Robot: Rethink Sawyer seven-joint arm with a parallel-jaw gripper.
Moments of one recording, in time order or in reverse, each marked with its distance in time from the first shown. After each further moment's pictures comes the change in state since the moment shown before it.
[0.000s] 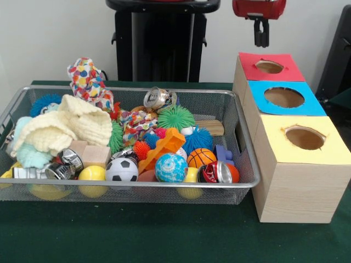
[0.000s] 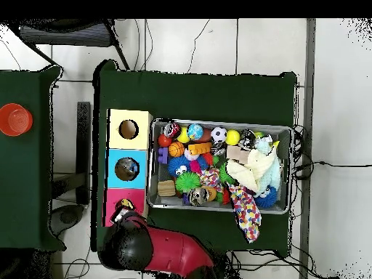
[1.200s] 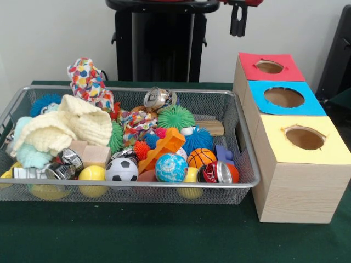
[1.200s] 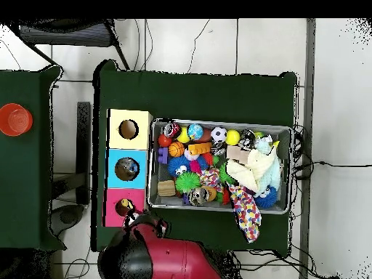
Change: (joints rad) arm 0.133 -0.072 -0.241 -0.113 -0.245 0.057 0.000
